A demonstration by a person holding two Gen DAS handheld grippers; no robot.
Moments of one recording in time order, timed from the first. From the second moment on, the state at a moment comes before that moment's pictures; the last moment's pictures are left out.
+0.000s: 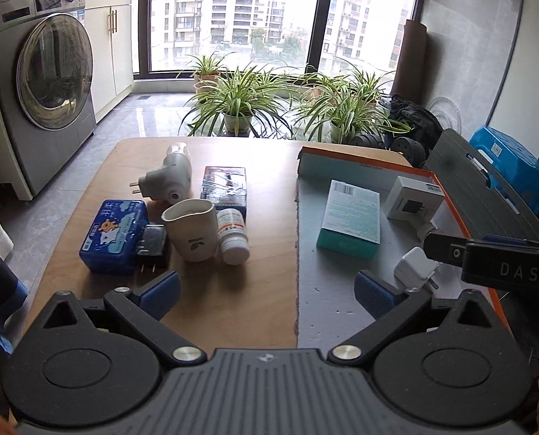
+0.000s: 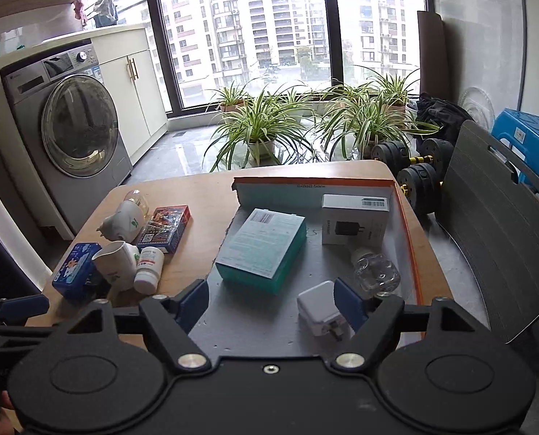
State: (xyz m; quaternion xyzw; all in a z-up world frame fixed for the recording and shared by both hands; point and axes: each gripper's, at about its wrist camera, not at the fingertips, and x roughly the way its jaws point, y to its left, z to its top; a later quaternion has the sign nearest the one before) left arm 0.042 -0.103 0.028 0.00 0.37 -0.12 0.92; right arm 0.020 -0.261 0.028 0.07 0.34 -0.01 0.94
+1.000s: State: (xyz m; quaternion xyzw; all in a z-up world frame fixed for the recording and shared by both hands) left arm 0.037 -0.036 0.029 -0.02 0.37 -0.06 0.93; right arm 0.026 -0.196 0.025 0.03 0.35 0.05 0.93
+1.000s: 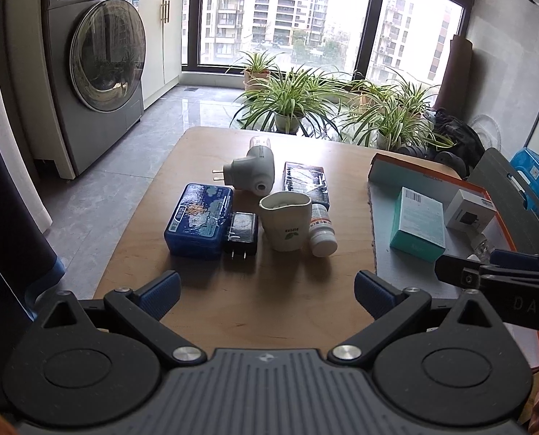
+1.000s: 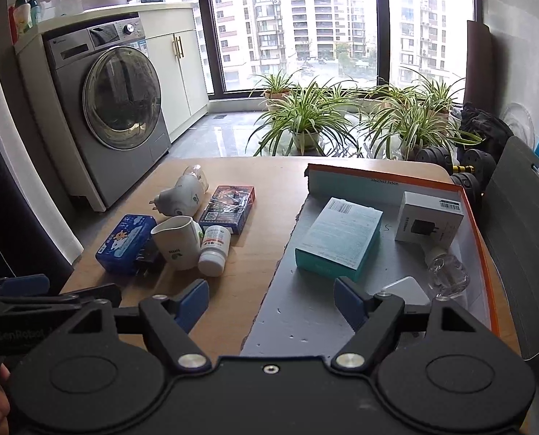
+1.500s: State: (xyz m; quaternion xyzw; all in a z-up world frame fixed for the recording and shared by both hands) left arm 0.044 -0.017 0.025 -0.03 0.37 -0.04 0.93; right arm 0.034 -0.178 0.020 0.03 0.36 0.07 0.93
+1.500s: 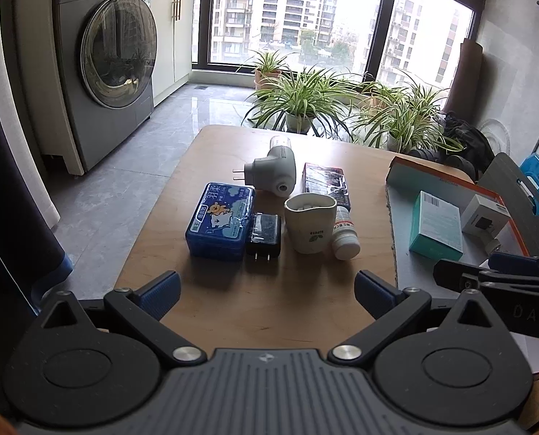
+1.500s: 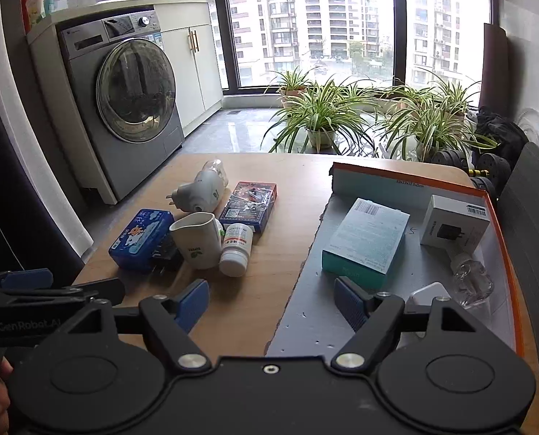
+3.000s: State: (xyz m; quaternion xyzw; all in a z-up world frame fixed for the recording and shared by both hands) left arm 0.074 0.010 0.005 -0.03 0.40 -0.03 0.92; right arm 0.072 -0.146 -0.007 0.02 0.39 0.09 0.92
